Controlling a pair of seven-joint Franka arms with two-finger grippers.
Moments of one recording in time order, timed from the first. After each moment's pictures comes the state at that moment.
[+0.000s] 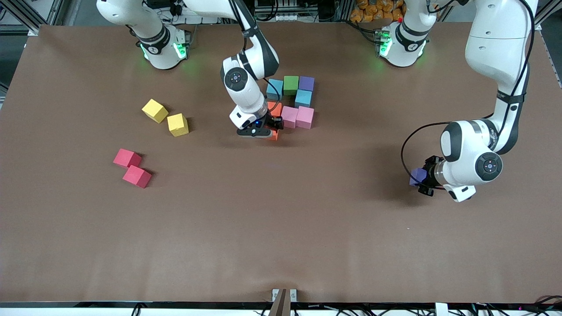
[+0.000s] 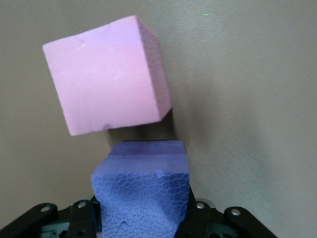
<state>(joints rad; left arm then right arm) -0.16 0.55 0.12 -1.86 -0.13 2.25 -1.24 1.32 0.53 -0.44 -2.09 0.77 2.64 0.40</state>
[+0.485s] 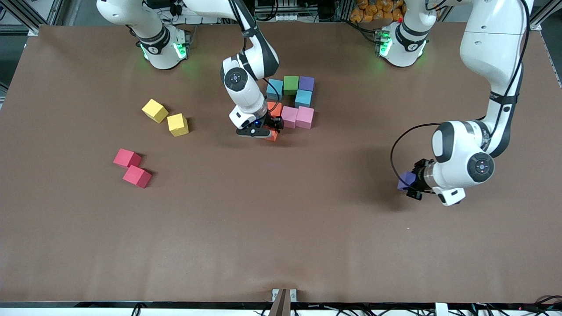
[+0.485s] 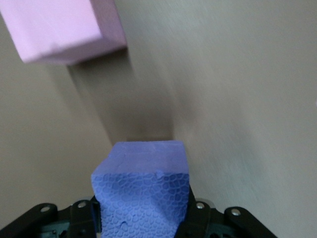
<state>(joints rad) -0.16 0.55 0.03 -1.81 -0.15 2.23 -1.24 1.32 0.53 -0.44 -2.09 0.77 2.64 0.46</state>
